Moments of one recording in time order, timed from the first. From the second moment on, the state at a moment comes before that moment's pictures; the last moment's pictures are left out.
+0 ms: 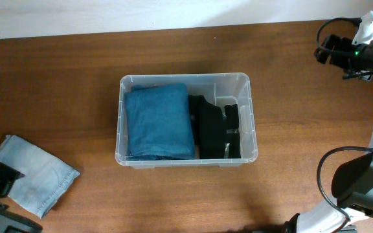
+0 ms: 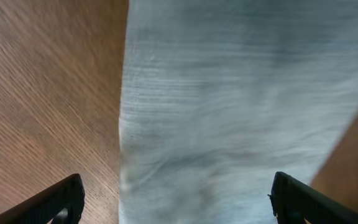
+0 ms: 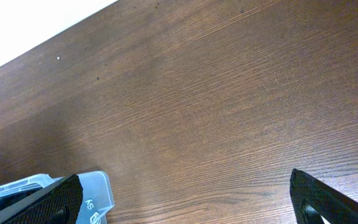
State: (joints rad) left arm 1.05 1.76 1.21 -0.99 0.20 -0.02; right arm -0.40 1.84 1.90 -1.09 -0.28 0.07
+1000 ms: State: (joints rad) left arm 1.04 1.75 0.97 -0.62 0.25 -0.07; right arm -0.40 1.84 1.90 -1.09 -0.28 0.07
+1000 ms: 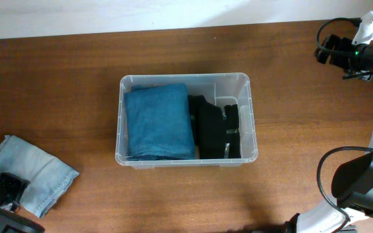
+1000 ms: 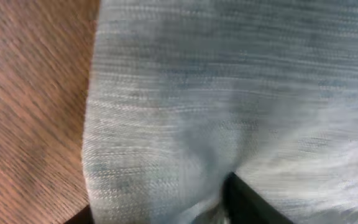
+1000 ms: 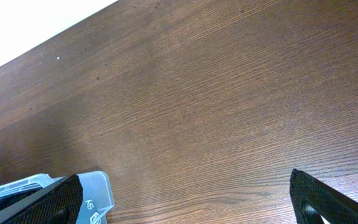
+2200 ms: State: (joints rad) left arm 0.14 1.55 1.65 -0.63 0.61 -0.36; right arm -0.40 1.84 1.90 -1.09 -0.28 0.07
